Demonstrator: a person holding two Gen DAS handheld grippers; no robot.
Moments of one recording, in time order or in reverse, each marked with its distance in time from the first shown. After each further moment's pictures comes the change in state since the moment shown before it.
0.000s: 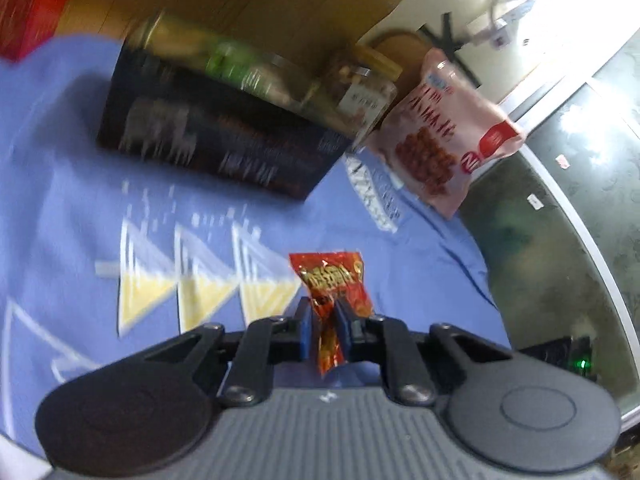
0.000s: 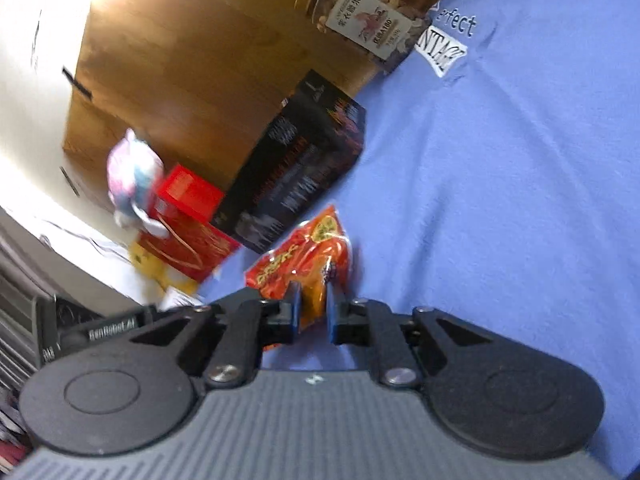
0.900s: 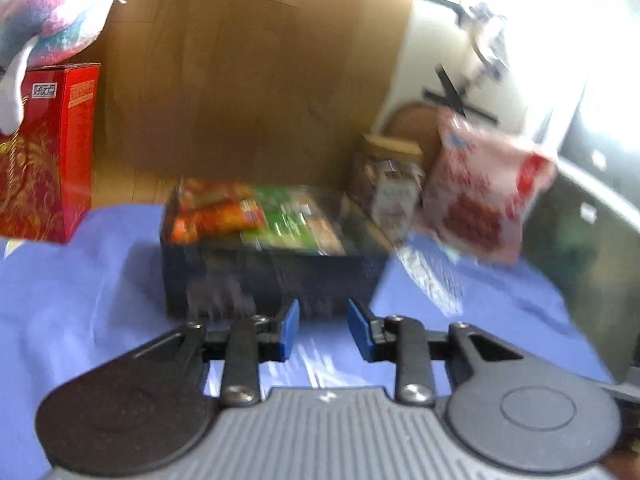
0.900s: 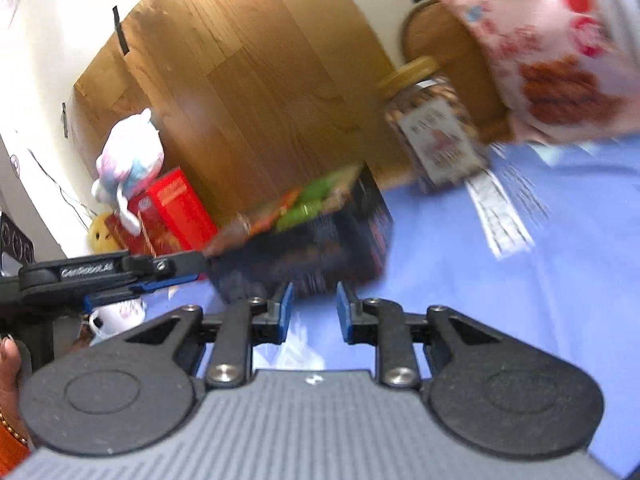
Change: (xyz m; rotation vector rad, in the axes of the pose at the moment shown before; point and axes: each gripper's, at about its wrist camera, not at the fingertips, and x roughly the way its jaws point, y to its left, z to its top) left arm -0.018 -0.022 0.017 0.269 -0.220 0.285; right arm -0.010 0.043 0.004 -0.424 -0.129 -0.205
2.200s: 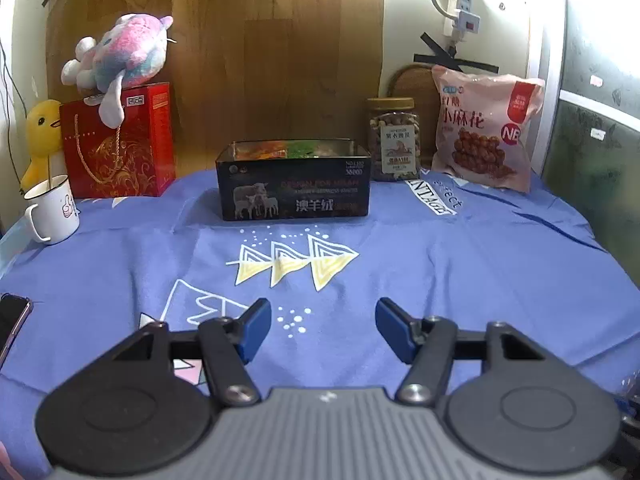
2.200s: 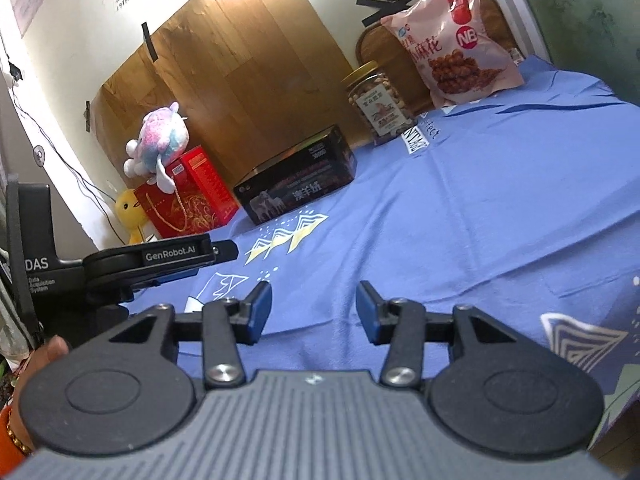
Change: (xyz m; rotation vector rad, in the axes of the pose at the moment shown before) left arm -0.102 -0.102 -0.099 0.083 -0.003 0.287; right arm -0.157 0.035 -0.089 0.060 -0.035 -0.052
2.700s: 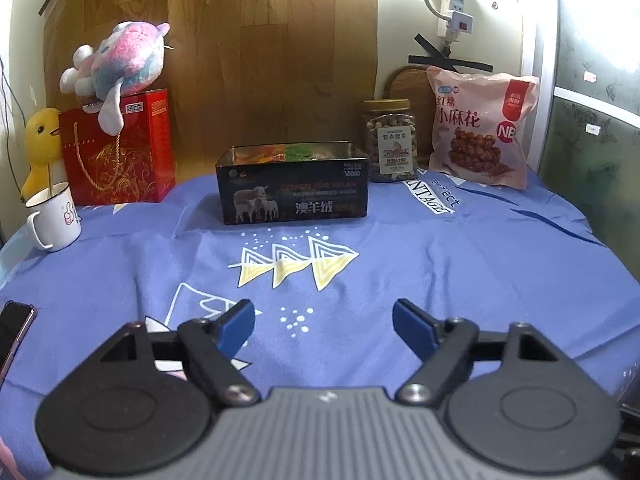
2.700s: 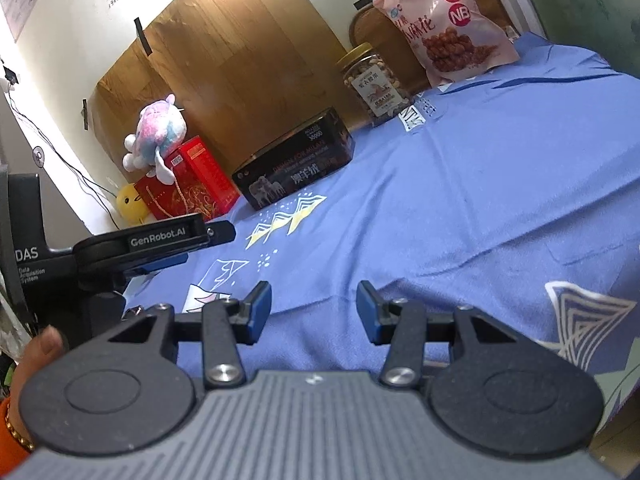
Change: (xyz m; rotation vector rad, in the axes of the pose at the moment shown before) left arm -0.007 0.004 -0.003 0.017 -0.019 -0.001; right arm 0.002 0.000 -0.011 0.022 0.035 0.014
